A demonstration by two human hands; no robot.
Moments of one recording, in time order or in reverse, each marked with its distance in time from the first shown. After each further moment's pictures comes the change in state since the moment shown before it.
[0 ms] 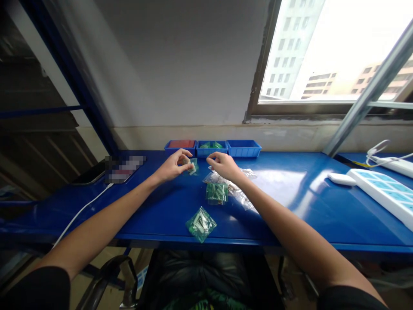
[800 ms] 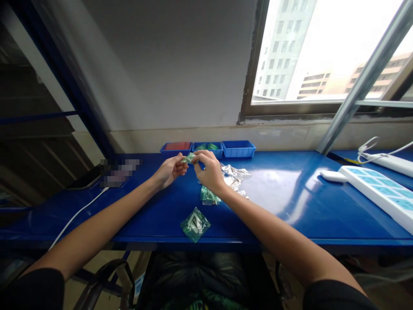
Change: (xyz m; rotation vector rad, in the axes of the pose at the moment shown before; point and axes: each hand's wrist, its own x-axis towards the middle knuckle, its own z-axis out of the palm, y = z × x) left_hand -0.002 0.011 0.013 -0.638 0.097 -0.351; right_hand -0.016 -0.021 0.032 0.090 0.453 -0.496
